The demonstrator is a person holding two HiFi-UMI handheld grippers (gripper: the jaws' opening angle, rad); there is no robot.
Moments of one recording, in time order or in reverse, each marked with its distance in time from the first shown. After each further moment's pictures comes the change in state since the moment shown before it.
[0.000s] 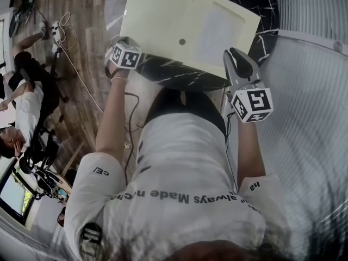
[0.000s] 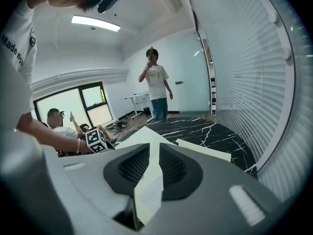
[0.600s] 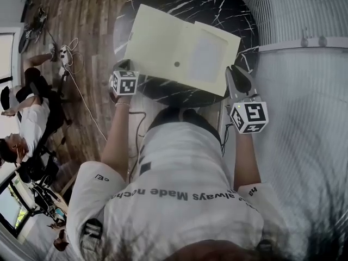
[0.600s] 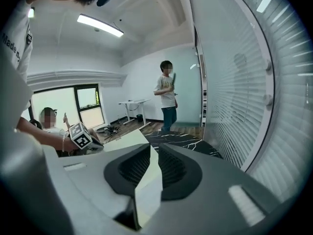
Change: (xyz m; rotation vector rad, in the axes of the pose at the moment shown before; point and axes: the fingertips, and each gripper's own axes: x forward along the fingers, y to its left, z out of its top) left arm -0.123 0.002 0.046 -0.195 -0.224 0.019; right arm -0.081 -0.008 0.063 -0.057 -0.090 -0.109
